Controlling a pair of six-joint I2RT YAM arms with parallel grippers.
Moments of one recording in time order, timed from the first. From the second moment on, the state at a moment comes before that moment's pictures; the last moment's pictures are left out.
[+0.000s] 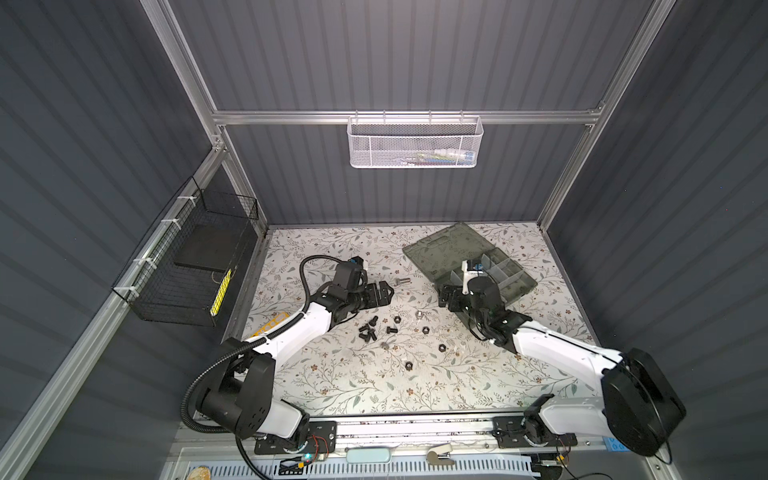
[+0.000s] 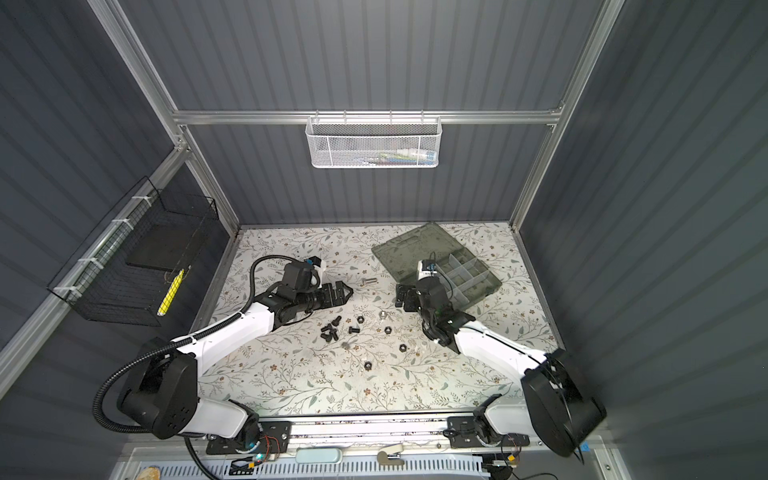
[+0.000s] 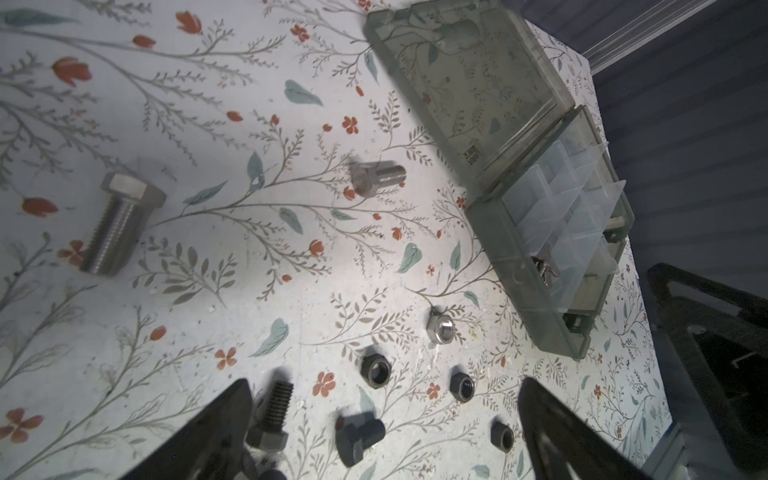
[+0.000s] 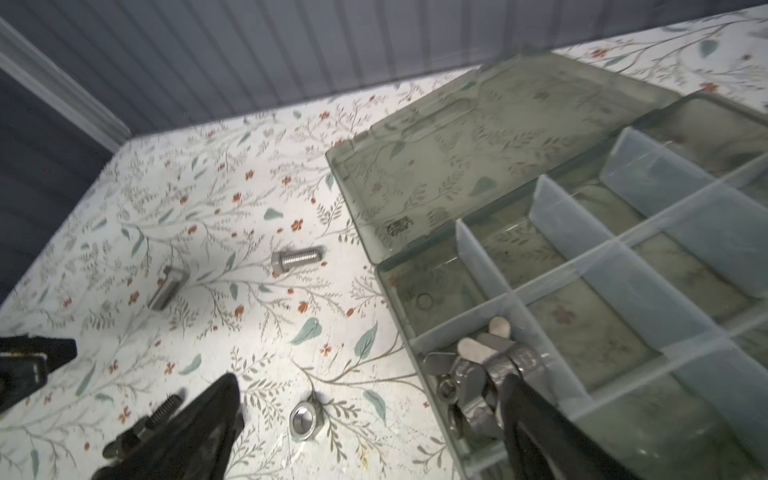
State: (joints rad) left arm -0.46 1.44 0.86 -0.16 0.24 -0.57; right arm 0.59 1.37 0.72 0.10 0.21 0.42
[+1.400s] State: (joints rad) left arm -0.32 1.48 0.56 0.32 0.51 -0.51; right arm 0.73 1.74 0.94 -0.30 0.02 0.46
